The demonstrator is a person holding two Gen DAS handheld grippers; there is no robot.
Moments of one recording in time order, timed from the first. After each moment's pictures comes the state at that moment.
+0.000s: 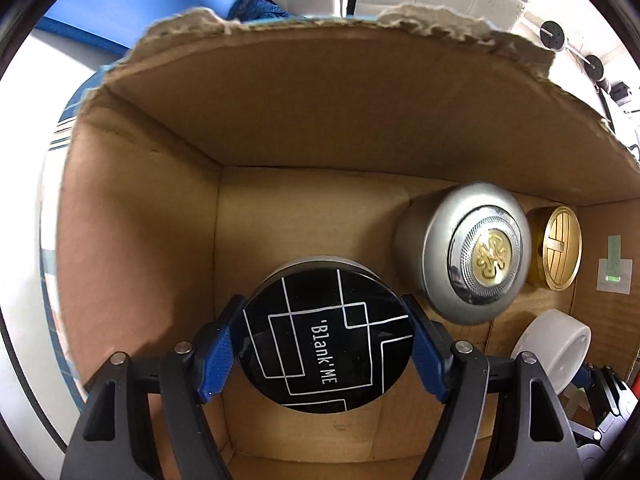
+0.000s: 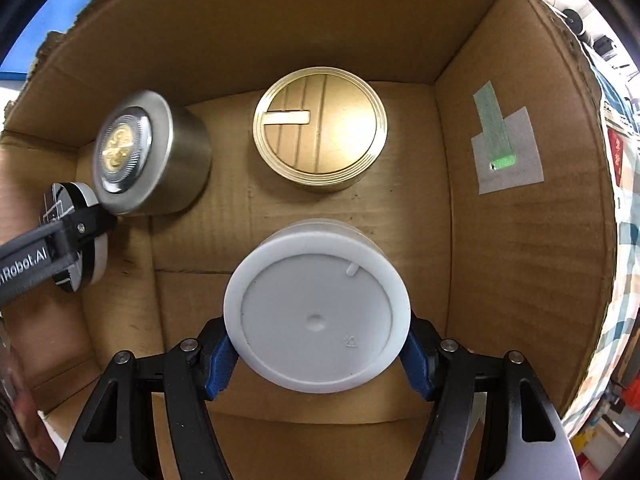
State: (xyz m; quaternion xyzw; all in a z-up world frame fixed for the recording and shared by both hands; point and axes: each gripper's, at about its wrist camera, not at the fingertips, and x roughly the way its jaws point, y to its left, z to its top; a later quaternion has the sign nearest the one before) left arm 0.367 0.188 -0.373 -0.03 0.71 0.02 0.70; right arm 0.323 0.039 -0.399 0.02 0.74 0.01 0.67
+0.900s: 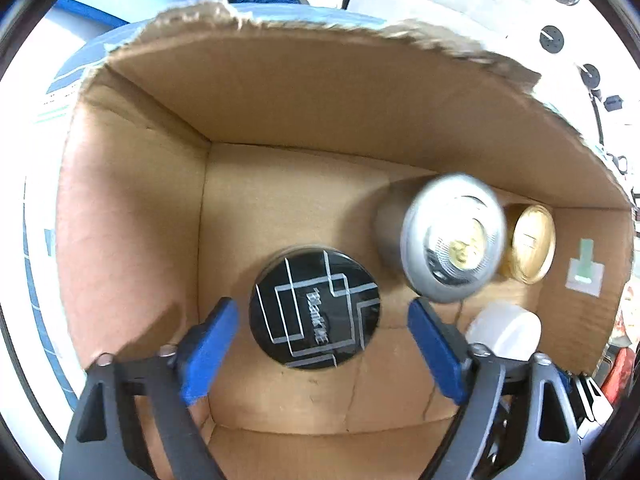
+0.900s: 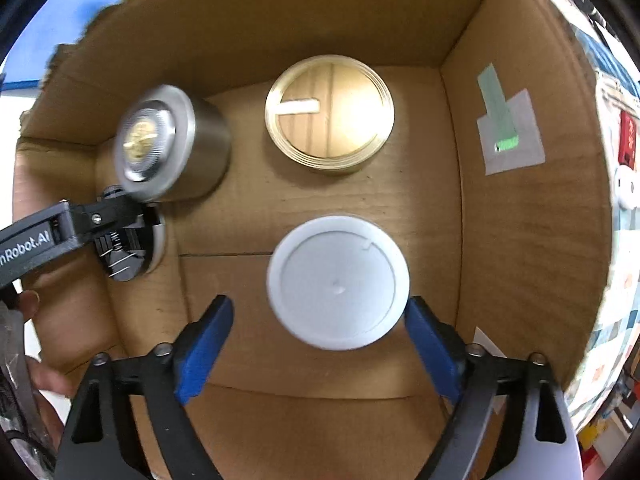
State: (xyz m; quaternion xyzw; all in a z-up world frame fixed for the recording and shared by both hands) left arm 0.361 0.194 -0.356 -0.08 0.74 0.00 0.67; right arm 0.336 0.035 -0.395 0.06 0.76 0.04 0.65
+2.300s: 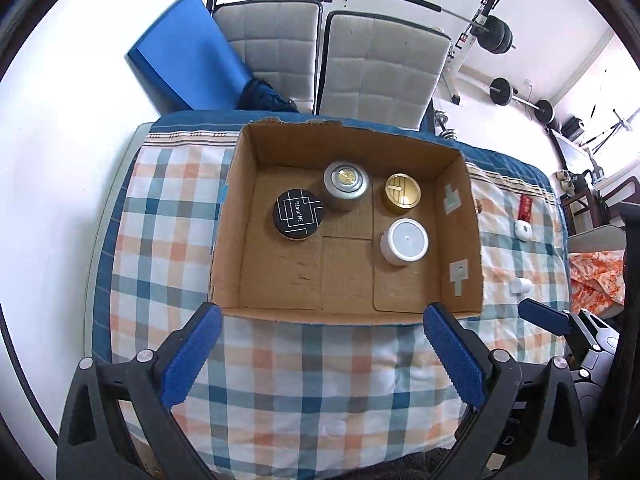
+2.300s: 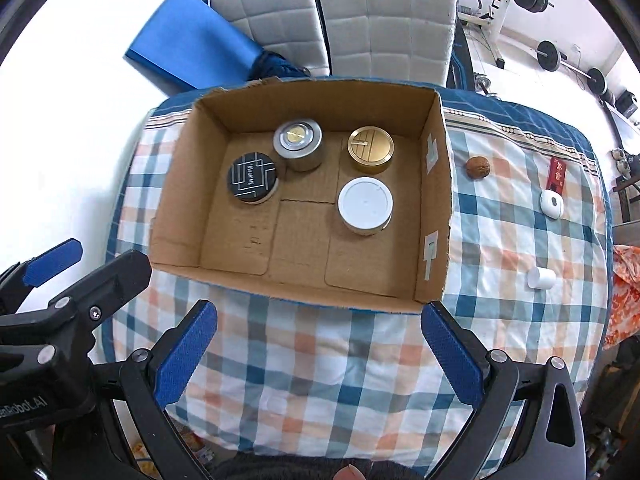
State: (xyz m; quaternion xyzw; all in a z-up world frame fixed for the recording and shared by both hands) left arm 0.189 0.170 -0.152 -0.06 0.60 -0.01 0.80; right arm 0.196 0.027 -0.189 0.02 0.65 0.11 0.75
